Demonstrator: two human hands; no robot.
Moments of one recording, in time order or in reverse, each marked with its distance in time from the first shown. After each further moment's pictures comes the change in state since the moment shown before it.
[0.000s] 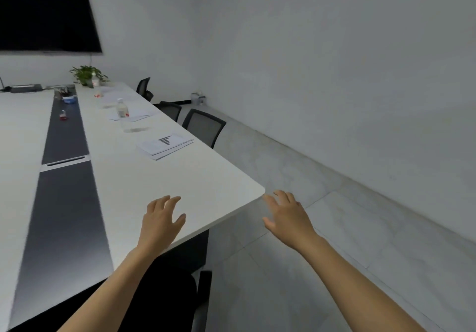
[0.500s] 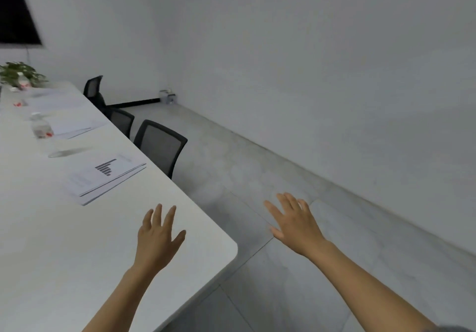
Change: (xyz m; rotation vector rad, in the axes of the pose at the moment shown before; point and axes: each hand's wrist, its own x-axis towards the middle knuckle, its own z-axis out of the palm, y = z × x) left_hand 0.254 0.091 0.142 0.139 -0.101 0.073; right_hand 0.219 0.217 0.069 -0.332 0.030 -0.035
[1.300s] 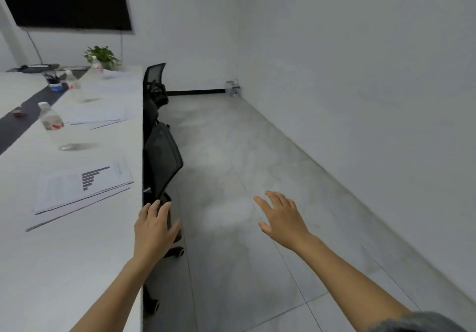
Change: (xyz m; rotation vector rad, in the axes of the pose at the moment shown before) left_hand 0.328 0.108 0.121 0.012 0.183 -0.407; right_hand 0.372 0.193 0.196 0.159 0.033 -0.362
